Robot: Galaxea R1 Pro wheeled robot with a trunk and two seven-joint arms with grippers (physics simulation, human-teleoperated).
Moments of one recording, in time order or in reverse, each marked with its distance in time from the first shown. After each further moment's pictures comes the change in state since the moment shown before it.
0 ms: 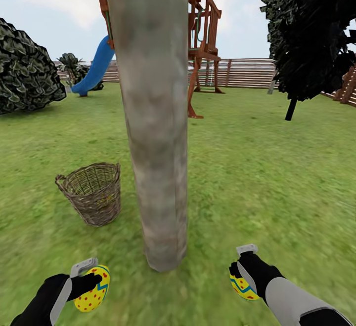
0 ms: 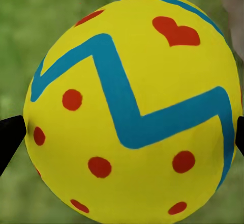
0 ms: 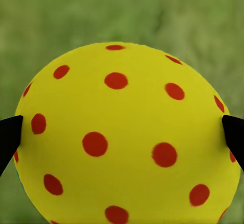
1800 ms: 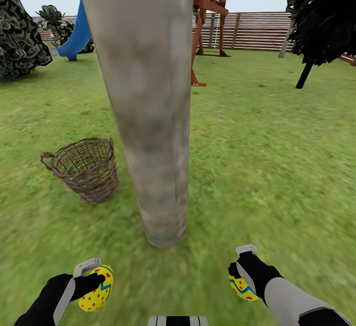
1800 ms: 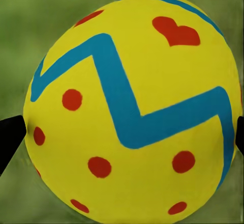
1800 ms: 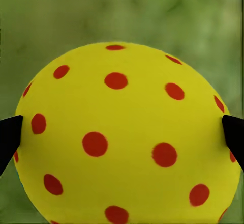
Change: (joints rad) left arm 0.000 -0.018 0.000 0.000 -0.001 -0.001 -0.002; right arm 0.000 0.006 0.000 0.003 0.000 0.002 0.002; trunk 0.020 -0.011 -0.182
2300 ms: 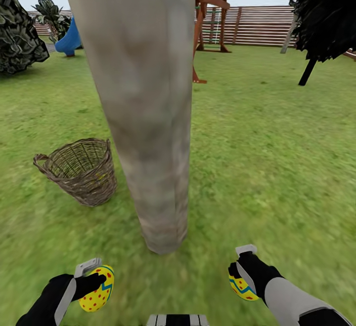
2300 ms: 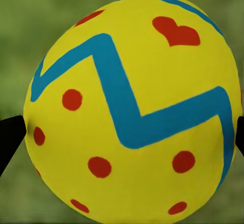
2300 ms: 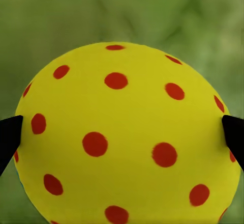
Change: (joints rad) left arm 0.000 -0.006 0.000 0.000 -0.001 0.001 0.000; right arm 0.000 -0.001 -0.001 0.000 -0.001 -0.001 0.000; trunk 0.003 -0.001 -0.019
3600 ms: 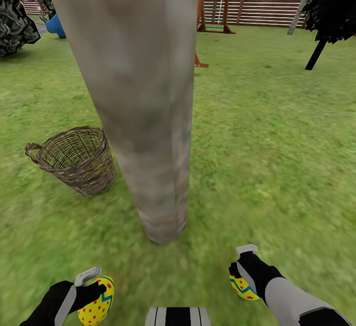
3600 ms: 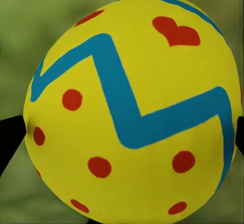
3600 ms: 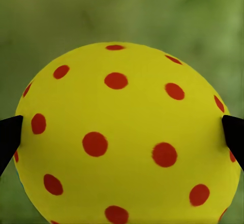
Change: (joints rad) left arm 0.000 0.002 0.003 0.081 0.009 0.002 0.000; right arm 0.000 -0.002 0.000 0.000 0.001 -0.002 -0.002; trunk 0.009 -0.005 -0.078
